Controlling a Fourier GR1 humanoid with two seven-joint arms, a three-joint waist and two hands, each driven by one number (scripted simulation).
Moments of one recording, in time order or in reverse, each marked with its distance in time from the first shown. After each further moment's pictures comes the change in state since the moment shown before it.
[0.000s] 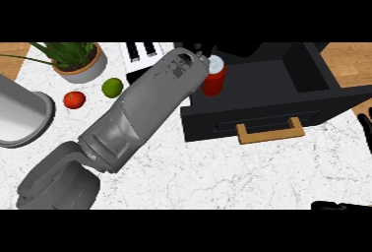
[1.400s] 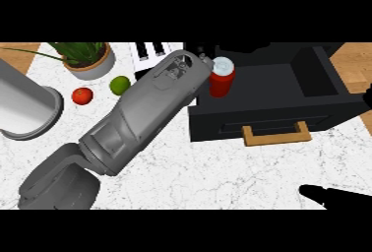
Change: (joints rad) left arm 0.022 0.000 -0.002 -0.069 0.196 0.118 -0.100; right arm -0.092 -0.152 0.117 -0.049 0.448 -0.007 -0.126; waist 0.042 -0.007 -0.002
